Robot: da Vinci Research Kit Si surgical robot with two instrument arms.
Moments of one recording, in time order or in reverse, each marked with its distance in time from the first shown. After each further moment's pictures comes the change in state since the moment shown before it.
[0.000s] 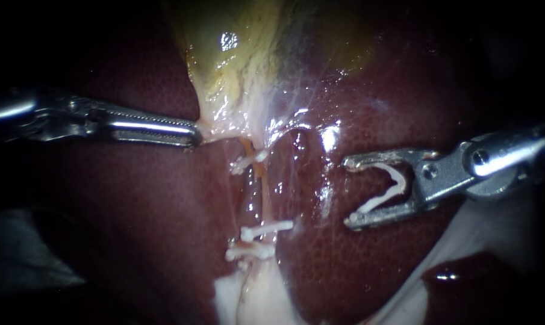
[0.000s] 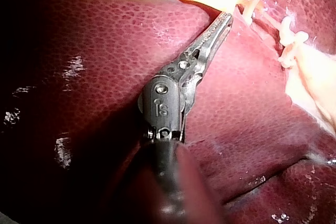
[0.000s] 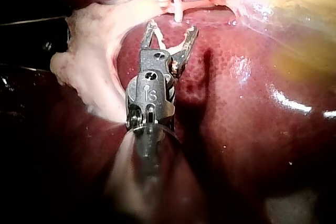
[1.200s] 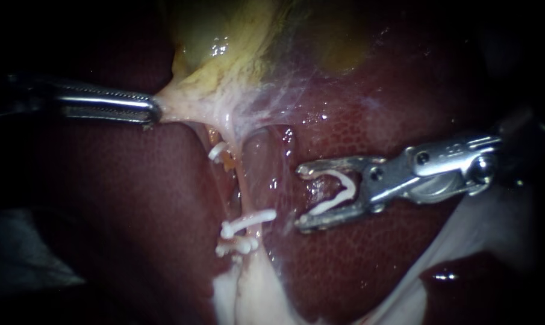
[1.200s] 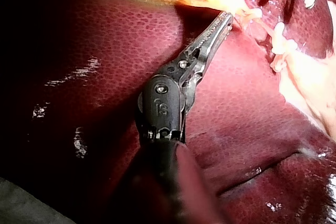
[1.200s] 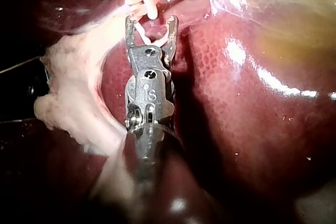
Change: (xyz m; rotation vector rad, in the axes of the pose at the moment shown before) right arm -0.001 0.002 0.010 0.079 0.090 0.204; left arm 0.006 0.003 -0.008 0.022 0.049 0.026
